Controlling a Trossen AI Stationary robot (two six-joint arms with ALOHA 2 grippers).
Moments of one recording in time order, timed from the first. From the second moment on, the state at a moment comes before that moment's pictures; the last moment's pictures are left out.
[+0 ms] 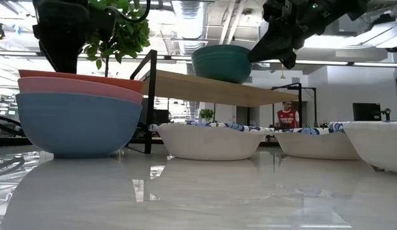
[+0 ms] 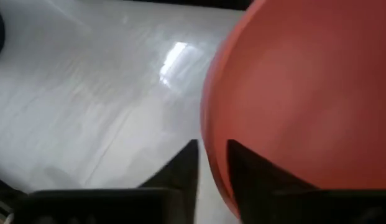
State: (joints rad) left arm -0.27 1.31 0.99 -1.04 -0.22 -0.90; right arm 0.03 1.18 0.76 -0.10 0.16 0.37
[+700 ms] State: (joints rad) left arm -0.24 1.31 1.27 -1.07 -0.24 -1.07; right arm 0.03 1.18 0.76 -0.10 0.16 0.37
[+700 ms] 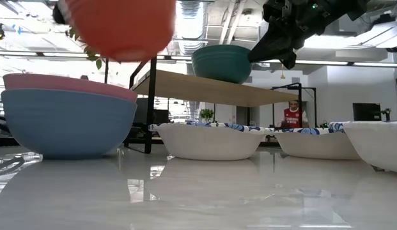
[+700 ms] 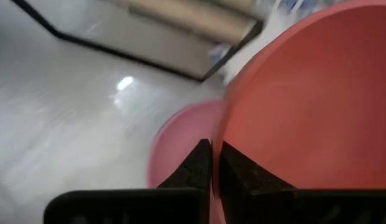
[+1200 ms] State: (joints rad) left arm -0.17 1.31 1.63 -0.90 -0.52 -1.09; right arm 0.03 1.18 0.76 -0.11 0.16 0.37
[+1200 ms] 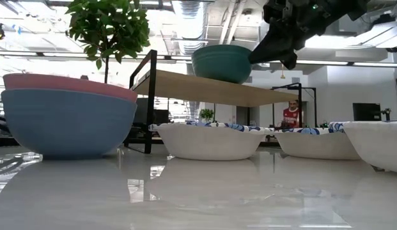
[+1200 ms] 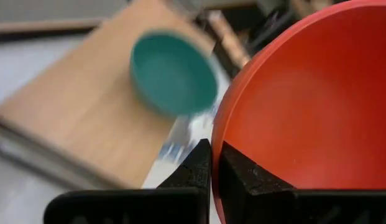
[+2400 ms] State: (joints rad) left arm 0.16 1.58 1.63 -0.79 -0.40 -1.16; right arm 0.02 1.18 0.76 -0.17 0.16 0.34
